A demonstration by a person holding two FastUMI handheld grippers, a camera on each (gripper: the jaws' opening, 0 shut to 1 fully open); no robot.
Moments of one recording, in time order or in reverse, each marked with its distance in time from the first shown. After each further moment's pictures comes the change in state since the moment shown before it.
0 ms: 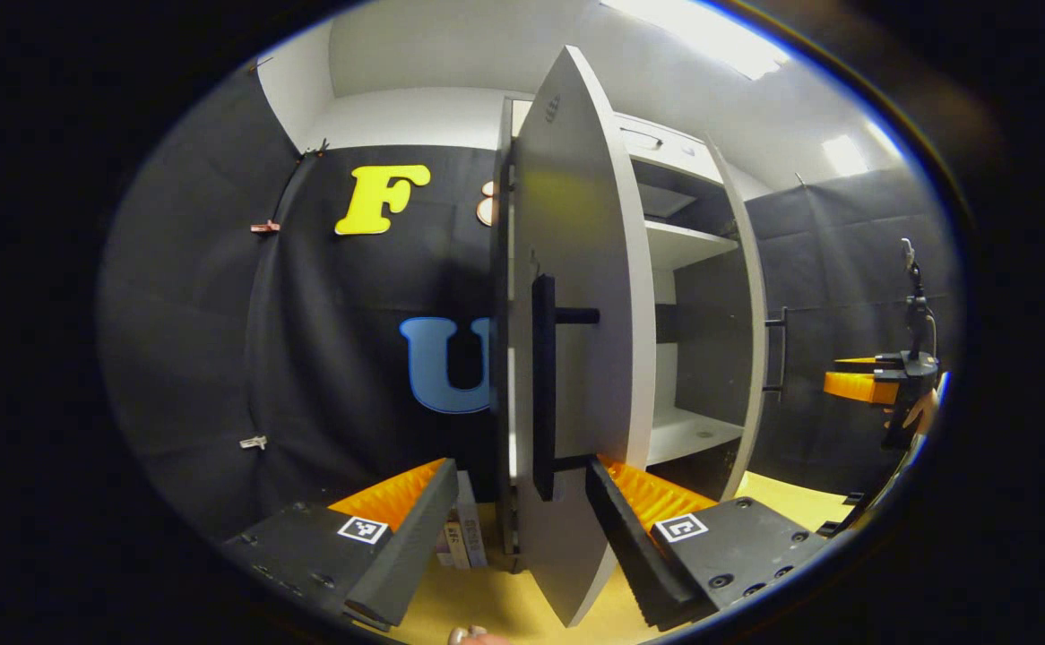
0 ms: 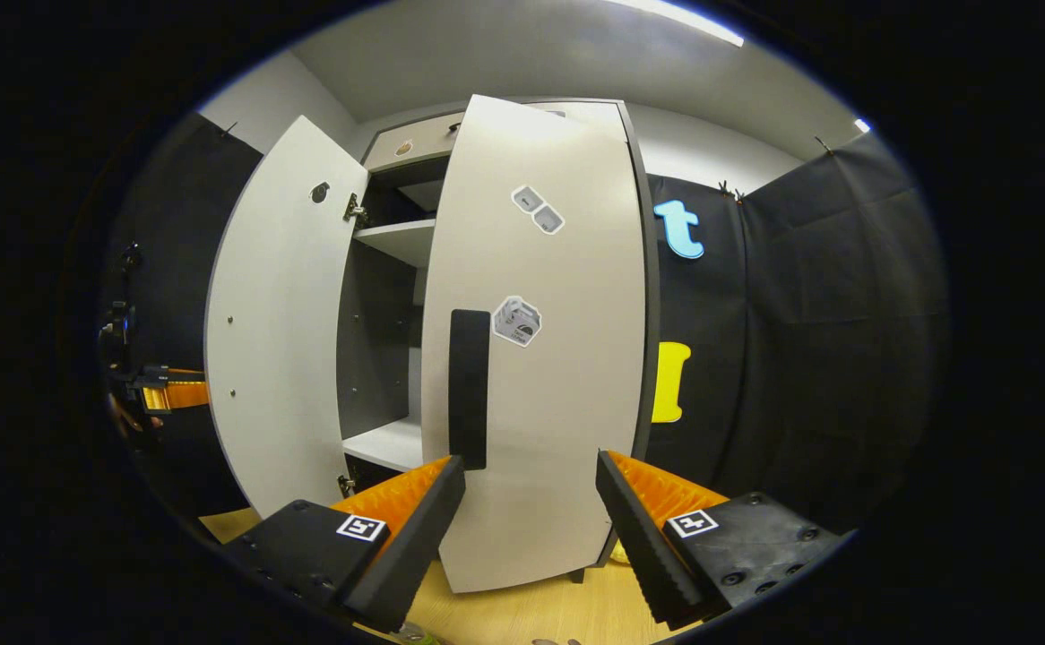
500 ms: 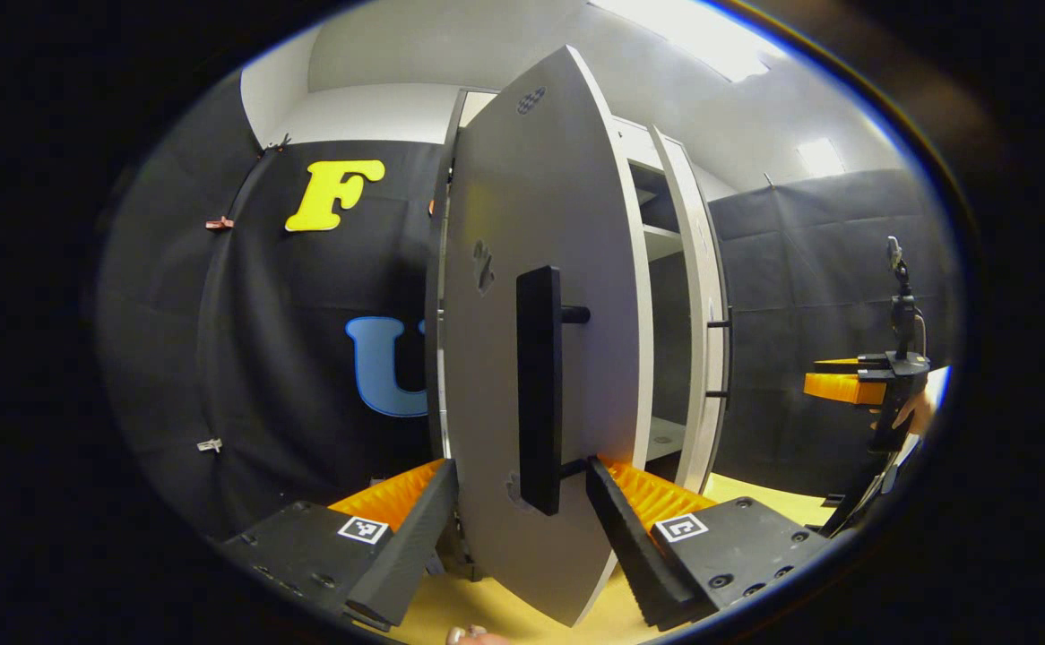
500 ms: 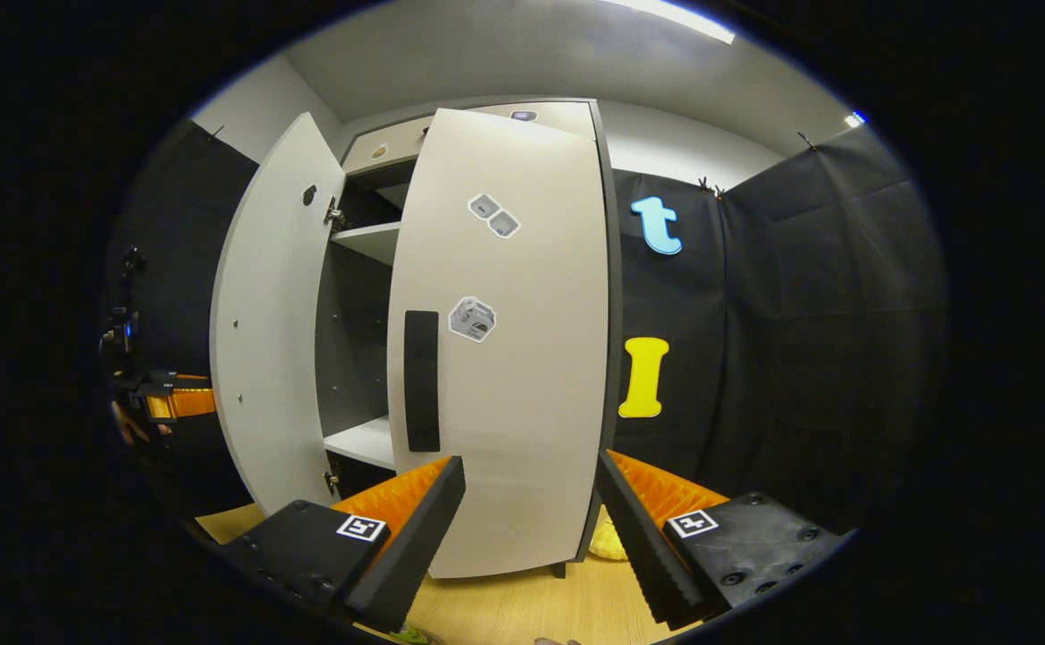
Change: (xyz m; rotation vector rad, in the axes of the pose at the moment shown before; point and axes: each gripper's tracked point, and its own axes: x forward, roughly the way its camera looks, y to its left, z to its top) left arm 0.034 -0.048 0.000 -0.003 -0.006 -0.117; right arm -0.009 -0.037 -0.001 0.018 0.007 -0.063
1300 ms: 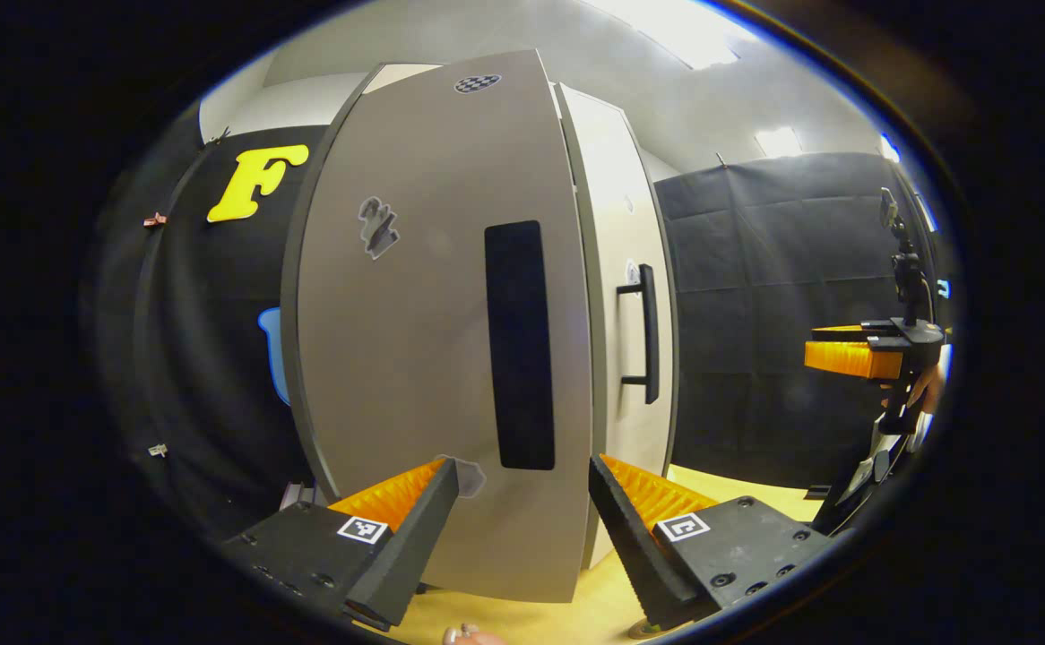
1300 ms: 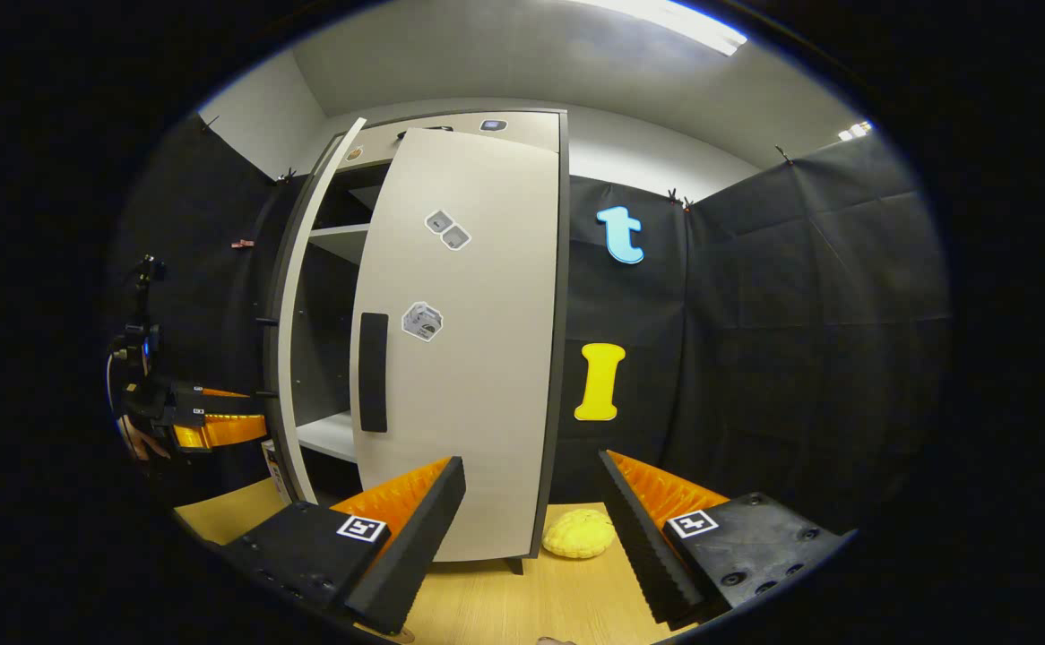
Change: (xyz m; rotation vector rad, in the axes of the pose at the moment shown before) left arm 0.070 -0.094 -0.030 0.027 0.031 -0.164; right arm -0.029 -0.041 0.004 -0.056 -0.012 -0.103
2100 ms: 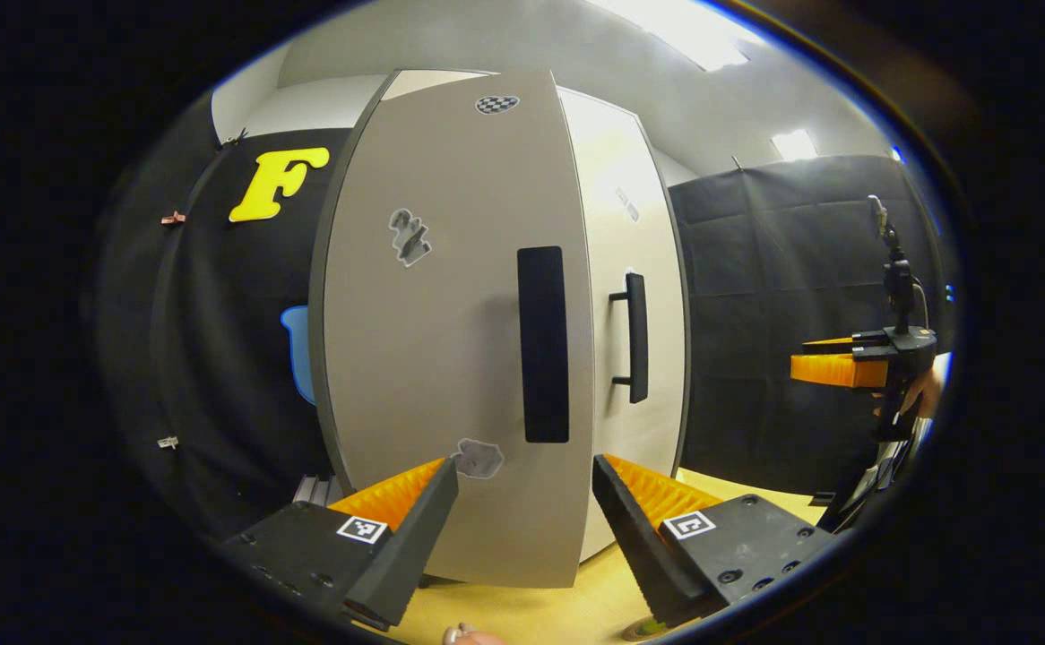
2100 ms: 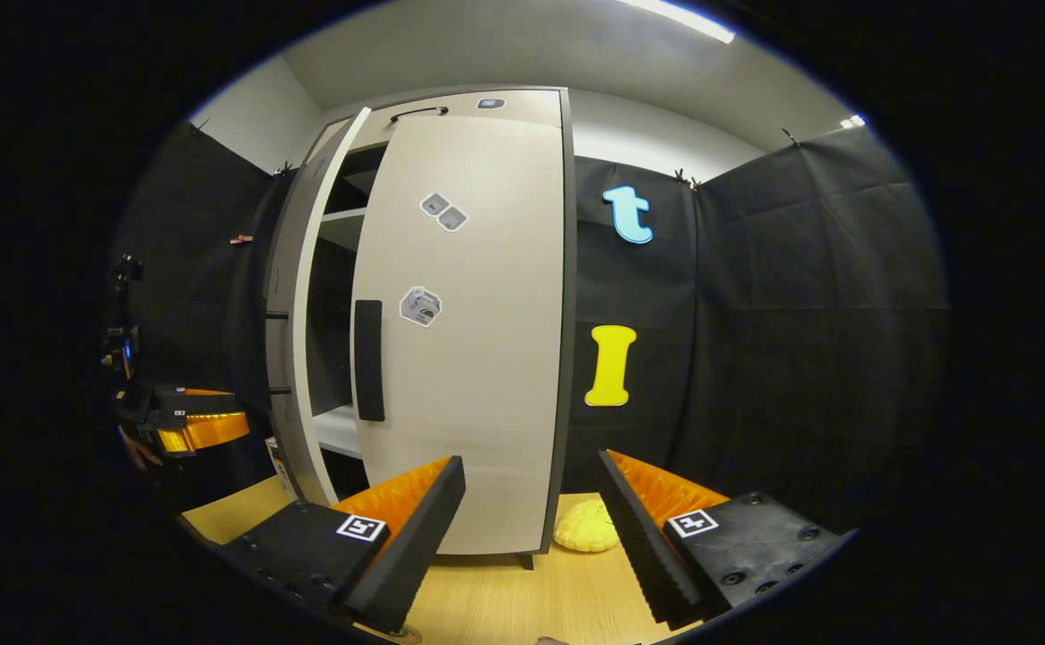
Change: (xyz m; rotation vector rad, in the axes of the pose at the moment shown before) left arm -0.028 -0.008 0.002 -0.014 -0.005 0.077; right arm 0.024 0.003 -0.009 0.037 0.047 0.024
